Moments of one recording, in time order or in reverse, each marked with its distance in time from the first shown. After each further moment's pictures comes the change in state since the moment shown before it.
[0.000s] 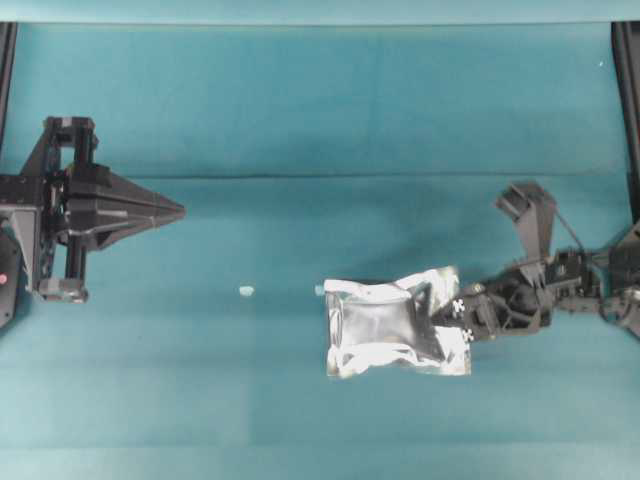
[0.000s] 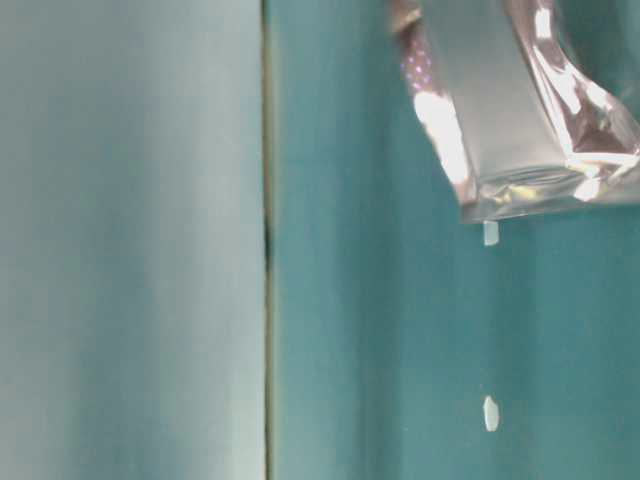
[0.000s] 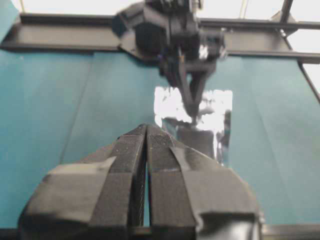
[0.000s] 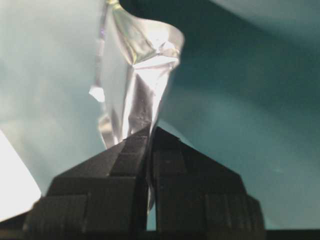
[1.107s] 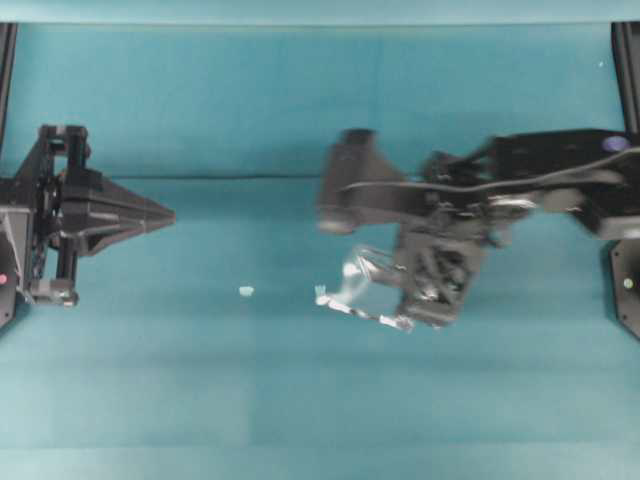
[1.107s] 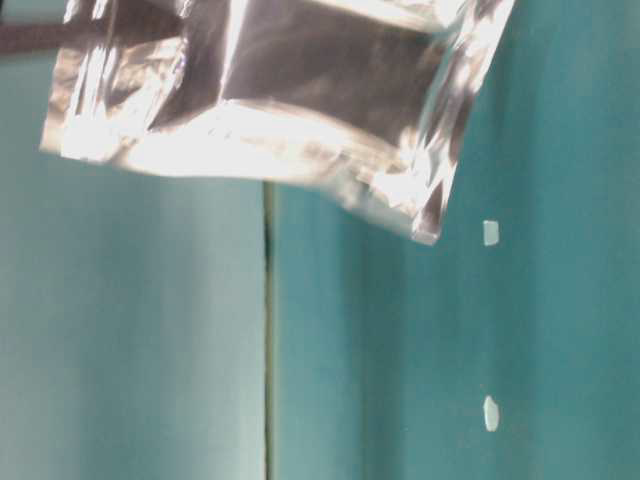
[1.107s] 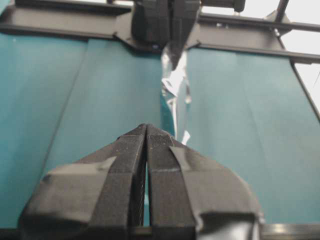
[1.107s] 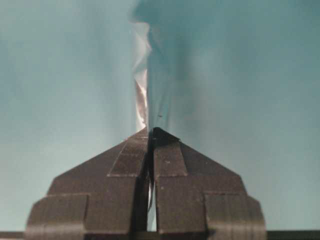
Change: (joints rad) left arm 0.000 -0.034 0.041 0.000 0.018 -0.071; right arm -0.127 0.284 -0.856 -0.373 1.146 -0.680
